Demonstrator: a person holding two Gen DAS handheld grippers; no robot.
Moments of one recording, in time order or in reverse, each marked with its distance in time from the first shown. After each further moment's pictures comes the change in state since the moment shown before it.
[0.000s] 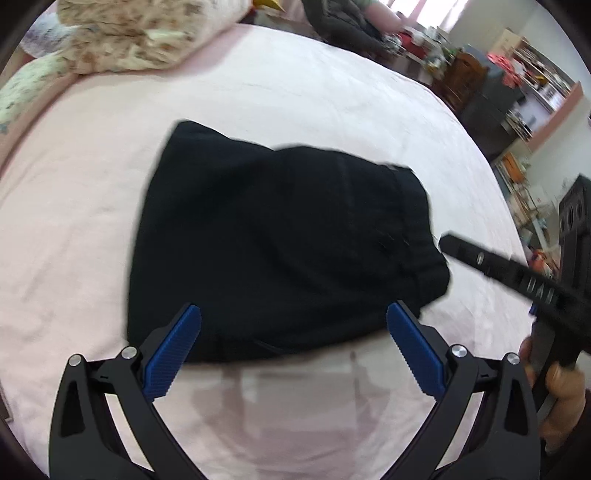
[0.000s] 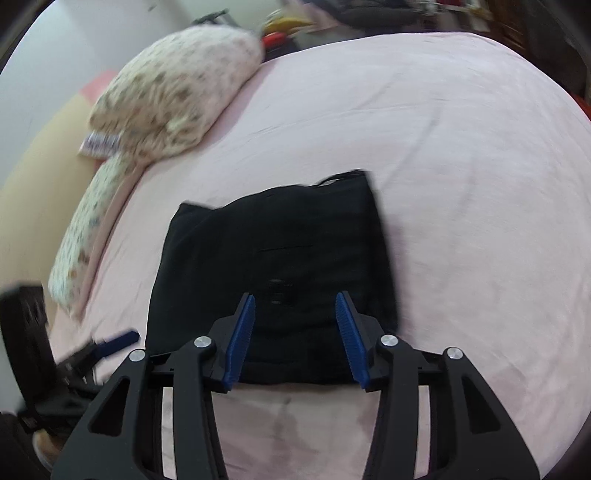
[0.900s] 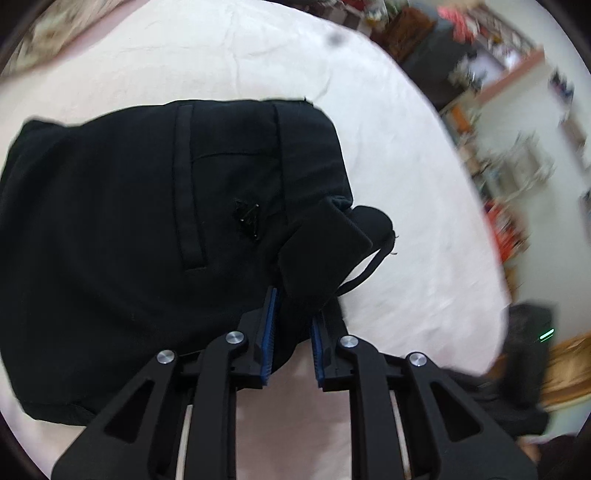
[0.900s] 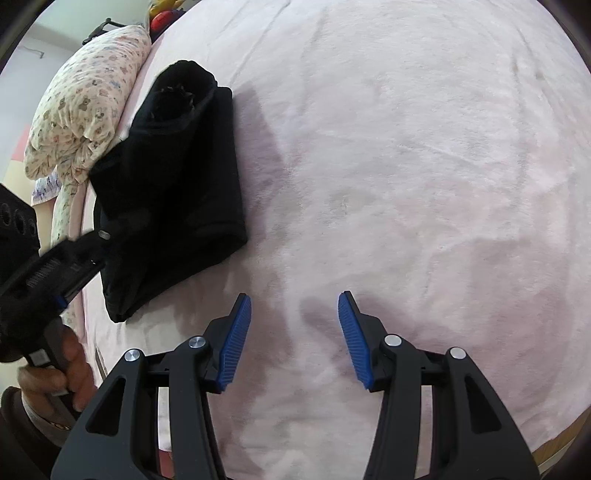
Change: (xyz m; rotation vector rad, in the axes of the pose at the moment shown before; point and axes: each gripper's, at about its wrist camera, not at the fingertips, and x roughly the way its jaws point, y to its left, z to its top) left arm 0.084 -0.090 -0.004 0.189 0.186 -0.191; right arm -0.028 -0.107 -0.114 0.442 0.209 -0.048
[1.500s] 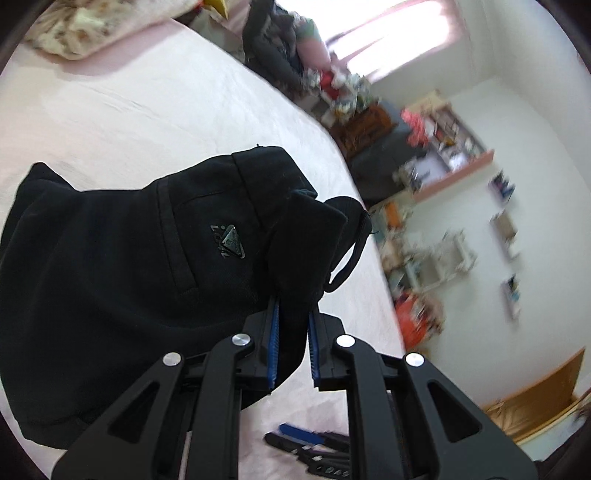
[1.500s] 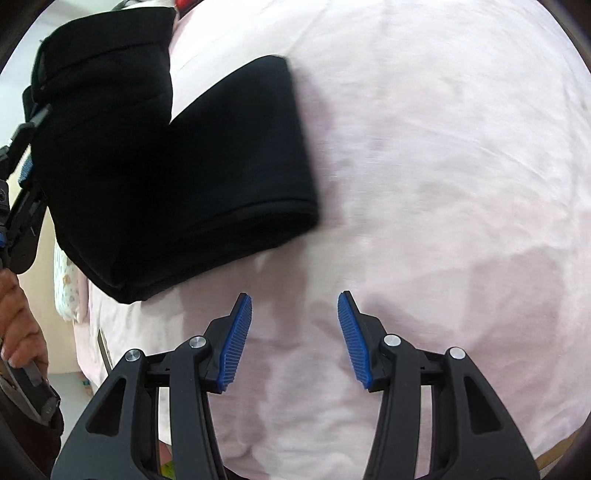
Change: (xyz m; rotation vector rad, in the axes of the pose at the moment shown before) left arm -0.093 0.056 0.030 -0.220 -0.289 -0.381; right arm 0.014 0.038 -0.007 -0.060 0.041 0.026
